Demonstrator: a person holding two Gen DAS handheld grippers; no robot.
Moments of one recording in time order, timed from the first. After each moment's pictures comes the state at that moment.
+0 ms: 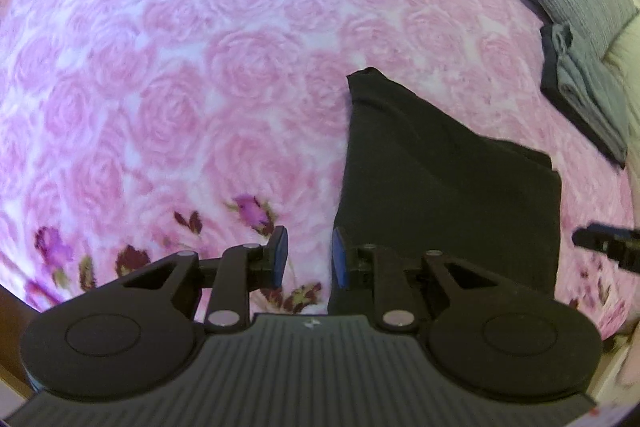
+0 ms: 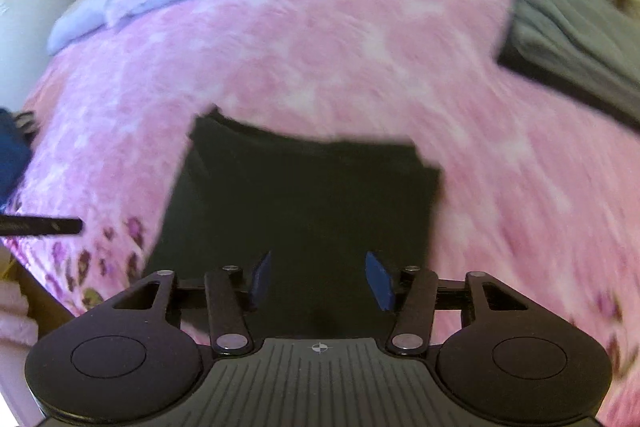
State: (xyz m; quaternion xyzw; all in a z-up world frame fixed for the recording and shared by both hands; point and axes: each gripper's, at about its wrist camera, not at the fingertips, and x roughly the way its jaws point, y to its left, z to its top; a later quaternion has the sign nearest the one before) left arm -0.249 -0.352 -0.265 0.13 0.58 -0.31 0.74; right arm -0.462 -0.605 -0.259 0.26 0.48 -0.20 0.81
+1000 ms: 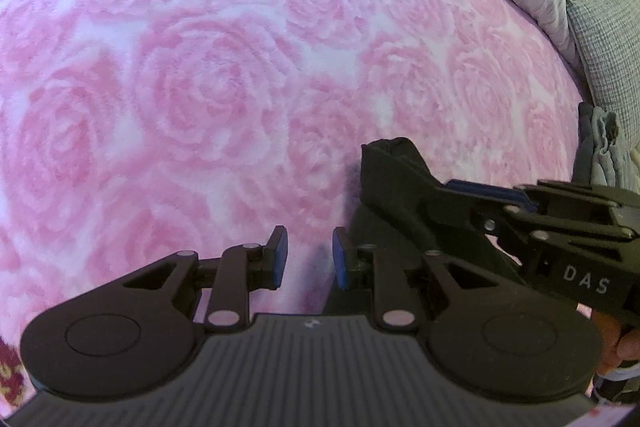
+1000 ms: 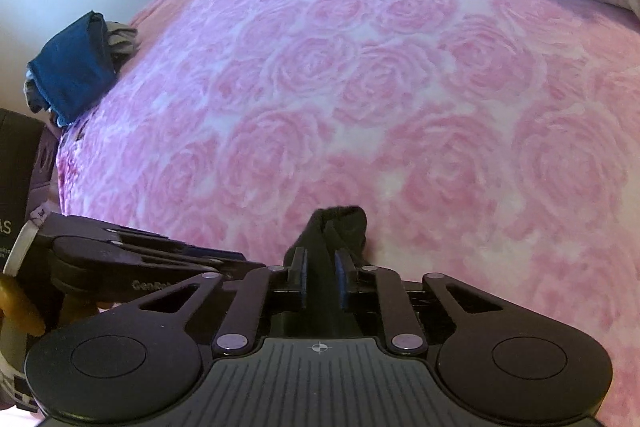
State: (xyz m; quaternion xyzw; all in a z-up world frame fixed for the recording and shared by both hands) left arm -0.160 -0.437 -0.379 0.02 0.62 -0.28 0.73; right arm -0.241 -0.636 -0.370 0.20 0.50 0.05 0.84
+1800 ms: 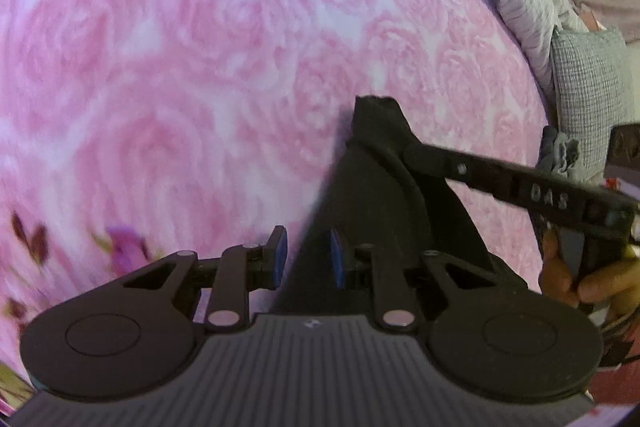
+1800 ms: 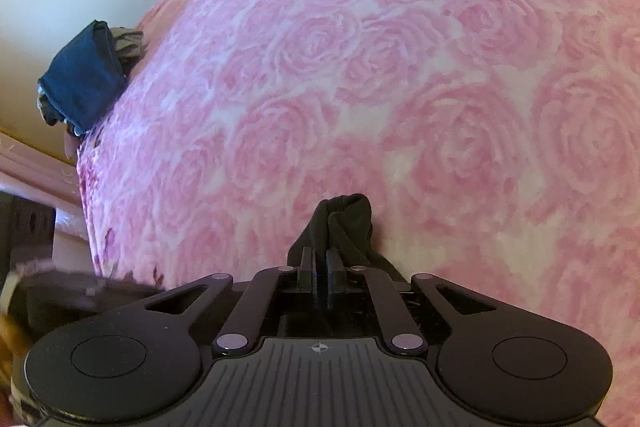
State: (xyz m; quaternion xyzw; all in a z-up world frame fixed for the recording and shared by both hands) left arm -0.185 -0.395 -0.390 -0.10 0.66 -0.28 0.69; right arm -0.232 -0.654 -0.387 0.25 0.53 0.08 0.81
